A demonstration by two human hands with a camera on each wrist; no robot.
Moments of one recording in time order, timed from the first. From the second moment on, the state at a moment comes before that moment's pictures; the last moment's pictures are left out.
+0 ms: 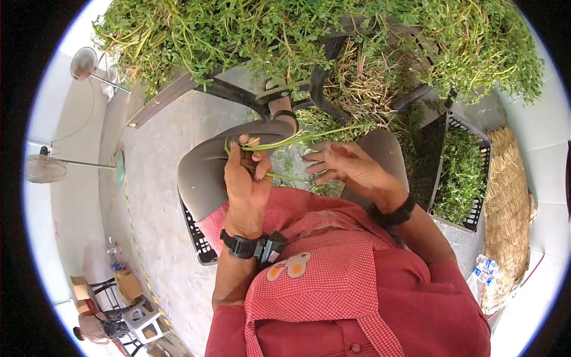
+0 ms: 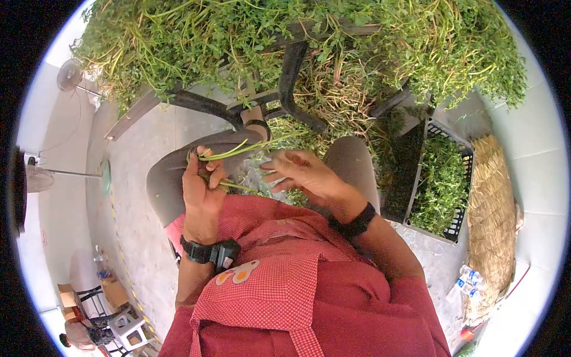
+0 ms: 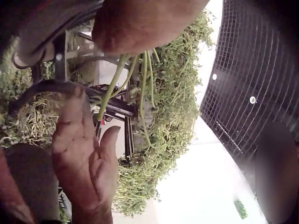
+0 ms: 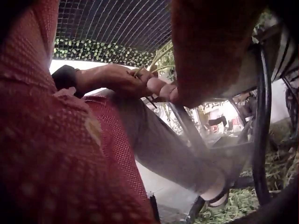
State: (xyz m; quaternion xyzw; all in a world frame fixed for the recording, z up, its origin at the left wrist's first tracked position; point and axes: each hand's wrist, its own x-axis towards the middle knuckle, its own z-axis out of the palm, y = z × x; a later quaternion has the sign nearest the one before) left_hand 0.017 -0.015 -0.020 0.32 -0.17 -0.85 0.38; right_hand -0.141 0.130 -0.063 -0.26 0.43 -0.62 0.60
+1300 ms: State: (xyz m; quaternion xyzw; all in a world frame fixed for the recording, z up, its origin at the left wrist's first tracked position) left_hand 0.046 -0.005 0.001 0.30 -0.26 -0.84 0.37; right_hand -0.117 0.183 -0.070 -0.56 0.60 -0.48 0.30
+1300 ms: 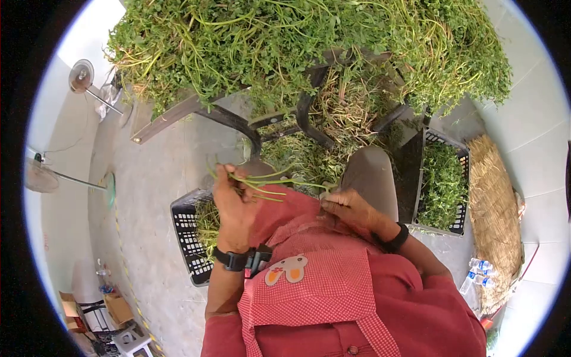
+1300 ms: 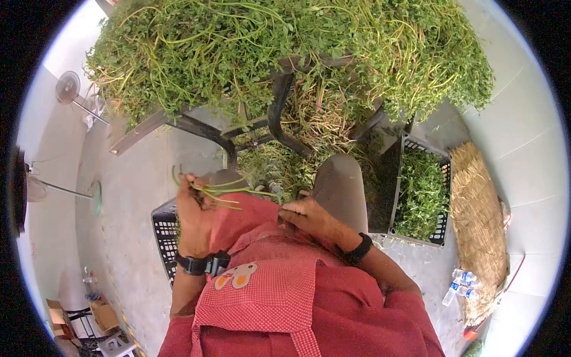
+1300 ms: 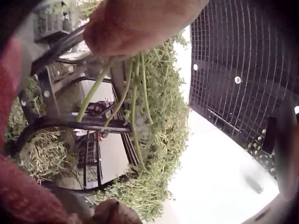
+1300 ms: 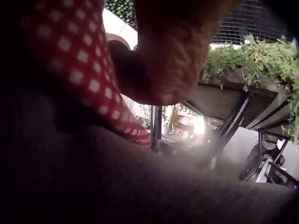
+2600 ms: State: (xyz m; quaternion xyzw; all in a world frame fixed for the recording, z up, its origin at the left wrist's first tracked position) left_hand 0.148 -0.059 -0.062 0.32 -0.21 -0.79 0.48; right_hand -0.091 0.179 -0.068 -0.49 0.70 -0.43 0.29
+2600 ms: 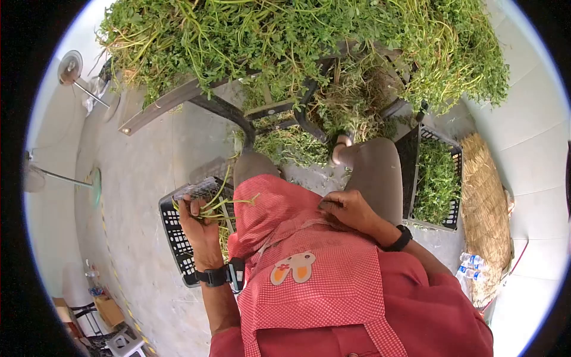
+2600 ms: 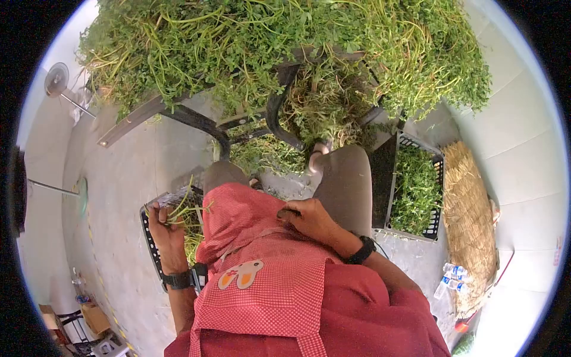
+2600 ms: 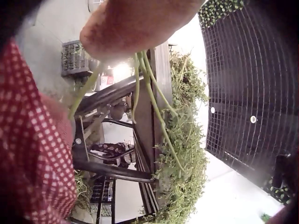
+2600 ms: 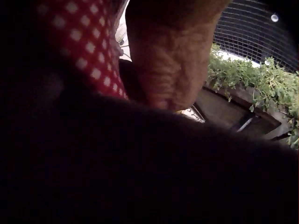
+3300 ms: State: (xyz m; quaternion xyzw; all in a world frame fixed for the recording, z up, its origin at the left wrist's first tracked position) left_hand 0.143 -0.061 -0.041 0.11 -0.23 -0.87 0.43; right_hand -0.093 0.183 -0.054 -0.42 0.72 -0.46 0.29
